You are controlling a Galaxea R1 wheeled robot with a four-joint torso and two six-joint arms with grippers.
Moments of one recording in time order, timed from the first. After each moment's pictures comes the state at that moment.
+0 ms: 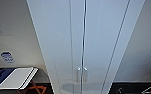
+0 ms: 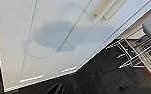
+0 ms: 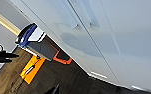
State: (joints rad) left arm 0.78 2.09 -1.36 0.29 0.07 -0.29; right arm -0.66 2.17 -1.26 -0.47 -0.23 0.52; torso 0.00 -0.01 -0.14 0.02
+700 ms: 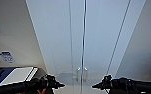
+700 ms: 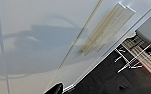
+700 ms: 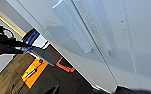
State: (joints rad) left arm 0.48 2.25 -1.40 0.30 0.29 -0.40; right arm -0.48 2.38 -1.34 -0.48 -0.34 0.60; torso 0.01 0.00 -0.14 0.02
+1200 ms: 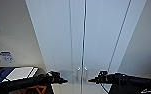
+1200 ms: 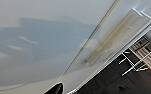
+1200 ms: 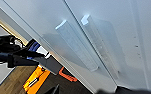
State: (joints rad) left arm 0.44 2.39 -1.54 0.30 0.32 -0.42; right arm -0.43 2.46 -1.42 -0.48 -0.30 0.66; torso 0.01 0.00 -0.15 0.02
